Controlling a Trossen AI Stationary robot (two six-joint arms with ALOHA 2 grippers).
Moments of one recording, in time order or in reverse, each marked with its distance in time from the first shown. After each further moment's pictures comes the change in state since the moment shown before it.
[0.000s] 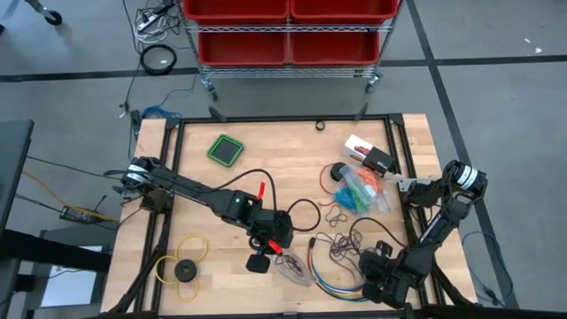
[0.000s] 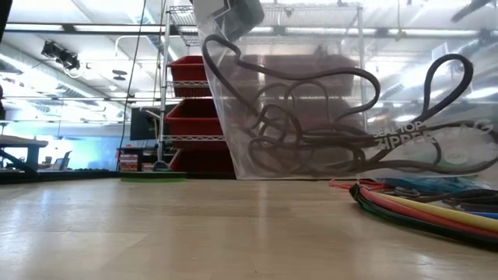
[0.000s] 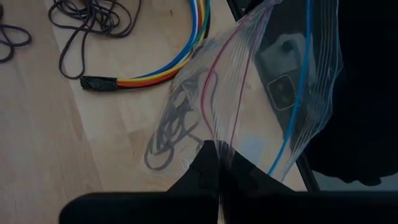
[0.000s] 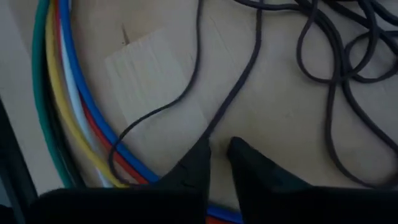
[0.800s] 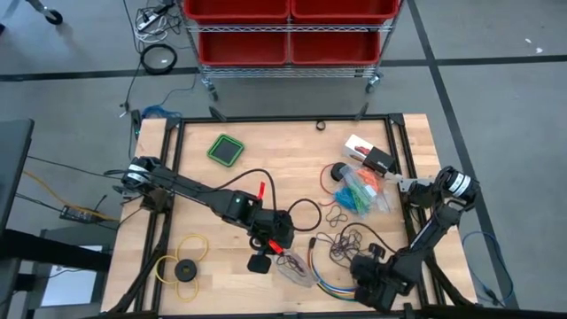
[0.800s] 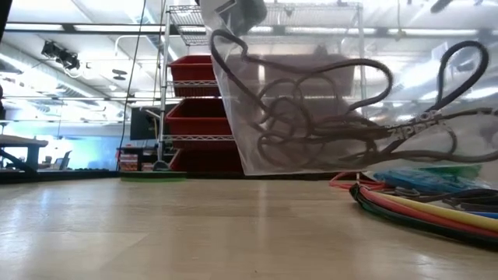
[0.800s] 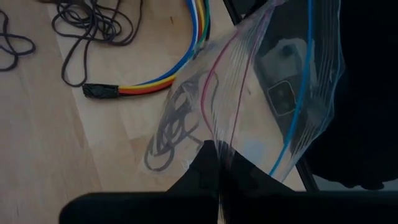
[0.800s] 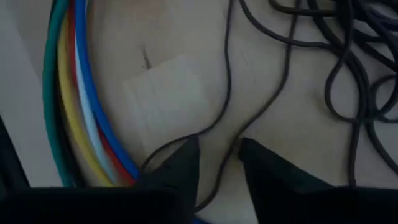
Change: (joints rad) left arm 0.000 0.000 0.000 0.020 -0.004 0.001; right arm -0.058 0.039 0.150 -0.100 -0.009 -0.100
